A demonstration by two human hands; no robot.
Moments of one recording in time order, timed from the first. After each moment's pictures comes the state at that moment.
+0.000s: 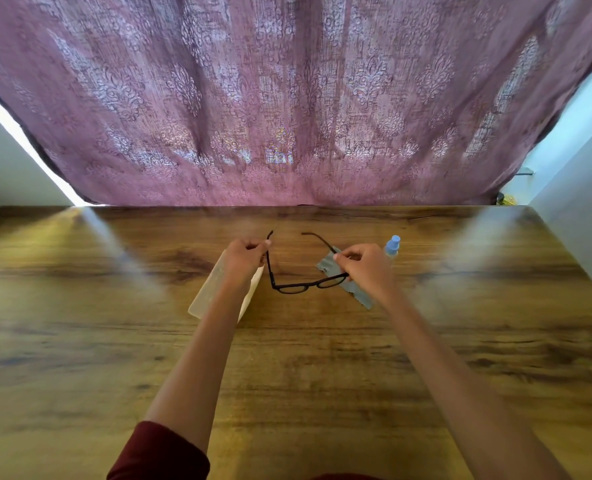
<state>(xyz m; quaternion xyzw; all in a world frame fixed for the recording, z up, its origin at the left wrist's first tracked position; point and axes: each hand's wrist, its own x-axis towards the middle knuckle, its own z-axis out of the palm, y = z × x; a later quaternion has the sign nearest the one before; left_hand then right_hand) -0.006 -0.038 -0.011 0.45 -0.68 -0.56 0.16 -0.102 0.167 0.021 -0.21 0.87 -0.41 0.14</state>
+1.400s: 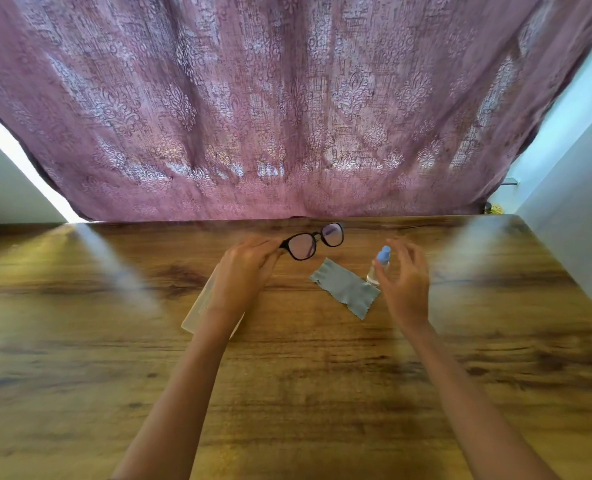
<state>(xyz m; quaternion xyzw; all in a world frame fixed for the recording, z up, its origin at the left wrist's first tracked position) 0.023 -0.003 0.049 0.07 -0.93 -0.18 0.33 -0.134 0.224 -0.017 -0.25 0.85 -0.40 -0.22</state>
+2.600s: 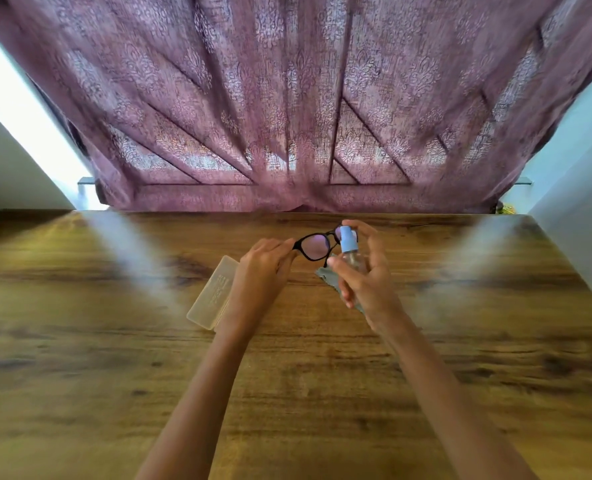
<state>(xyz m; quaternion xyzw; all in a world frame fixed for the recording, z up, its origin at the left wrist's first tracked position) 0.030 0.030 0.058 0.12 -0.92 -0.20 0.32 -0.062 0.181 0.054 -0.29 0.62 -0.70 0.19</state>
